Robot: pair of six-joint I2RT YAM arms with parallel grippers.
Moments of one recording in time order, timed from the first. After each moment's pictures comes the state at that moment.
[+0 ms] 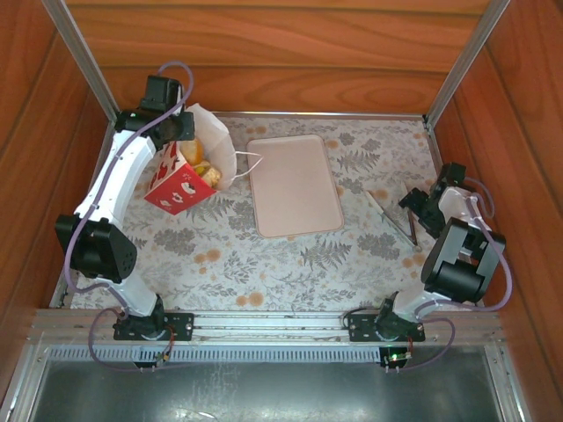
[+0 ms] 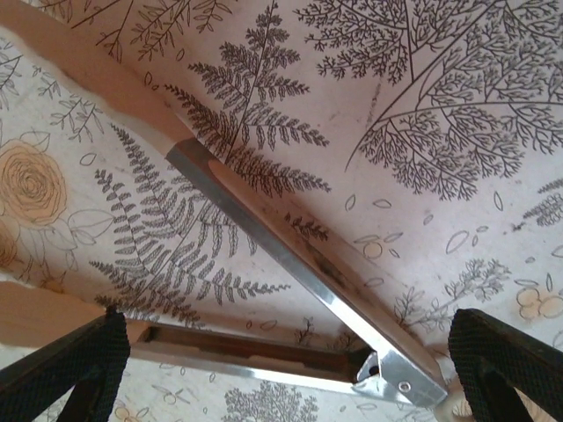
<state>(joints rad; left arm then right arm) -0.21 1.68 1.73 -0.86 -0.13 -0.17 -0.37 1.59 1.03 -0.73 -0.07 0.40</state>
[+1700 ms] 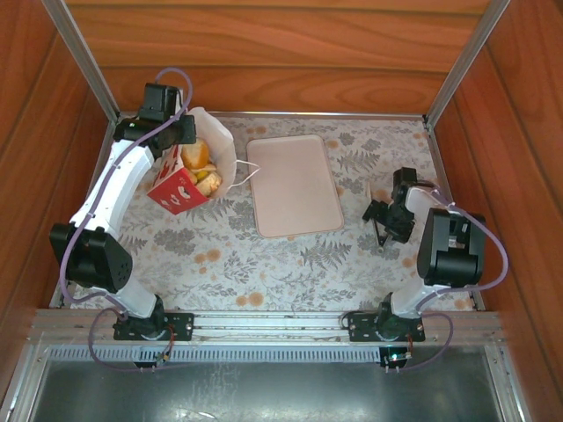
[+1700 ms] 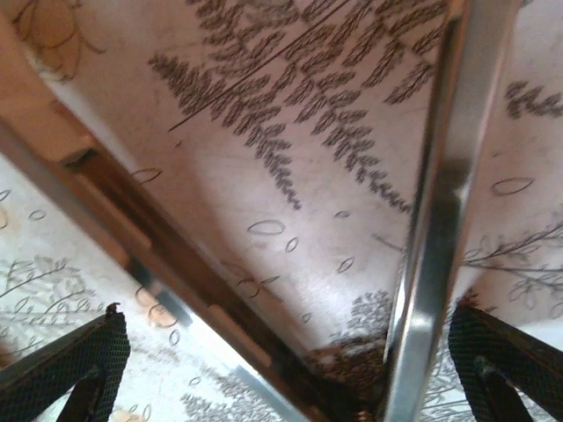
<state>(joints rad) -0.22 1.60 1.61 -0.76 -0.08 -0.22 -0.08 1.66 0.94 -0.74 -0.07 0.41</state>
